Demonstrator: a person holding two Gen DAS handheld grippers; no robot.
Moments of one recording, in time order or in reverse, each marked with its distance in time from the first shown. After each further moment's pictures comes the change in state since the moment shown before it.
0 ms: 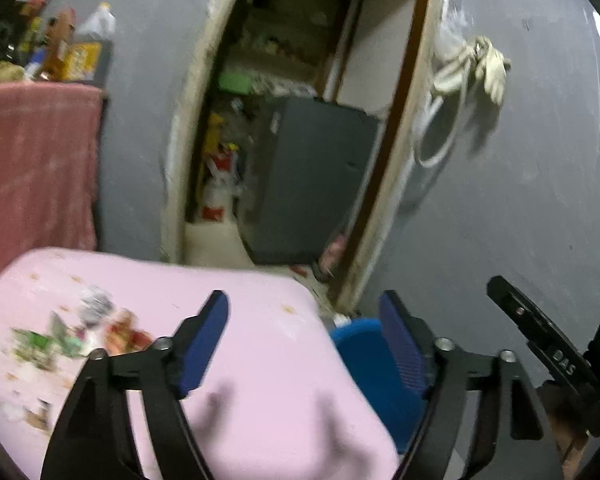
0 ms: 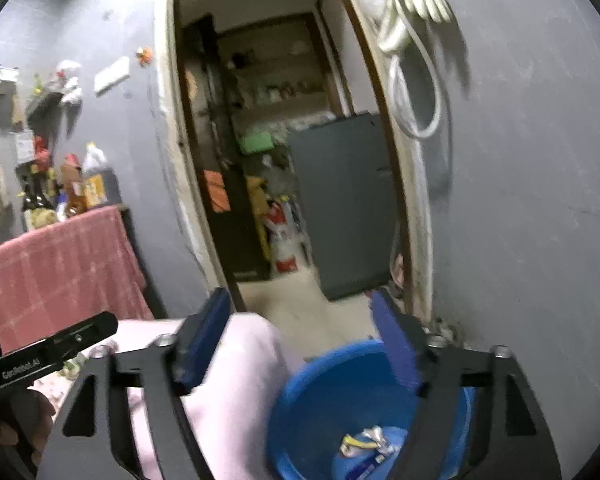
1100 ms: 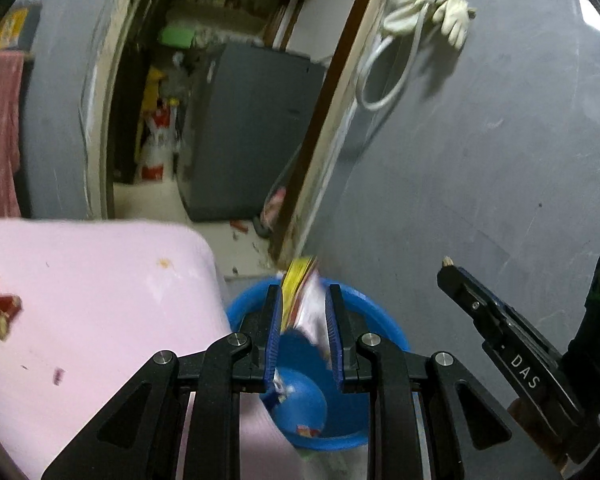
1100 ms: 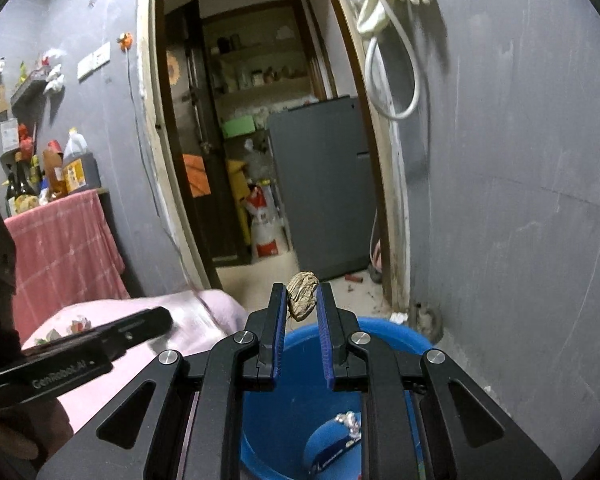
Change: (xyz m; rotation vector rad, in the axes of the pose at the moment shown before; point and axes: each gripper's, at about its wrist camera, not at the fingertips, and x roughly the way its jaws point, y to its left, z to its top) left arm 0.088 -0.080 -0.033 0.025 0.223 -0.197; right arm 0.005 -0.041 -0.022 0.004 0.083 -0.068
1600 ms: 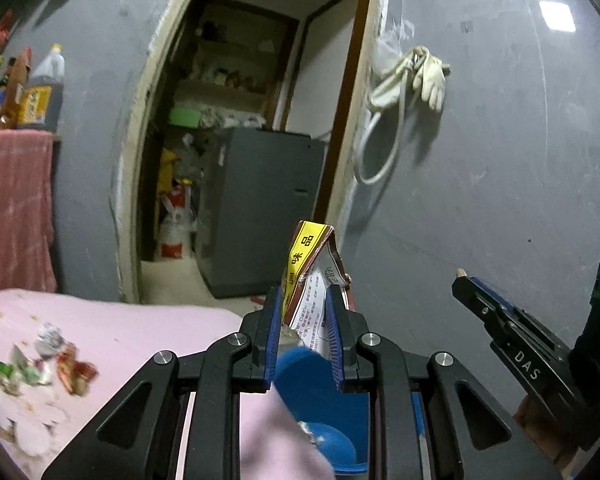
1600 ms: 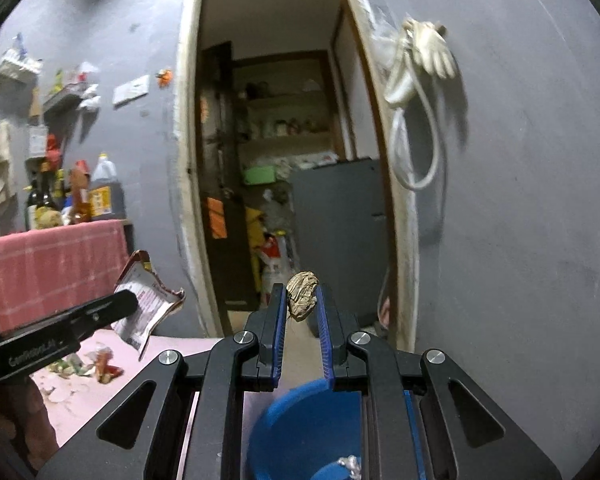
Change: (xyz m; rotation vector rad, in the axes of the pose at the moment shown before) left arm -0.085 -0.005 0.011 0.099 -0.281 0.050; right arm -0.038 0.033 0.024 -0.077 -0.194 0.020
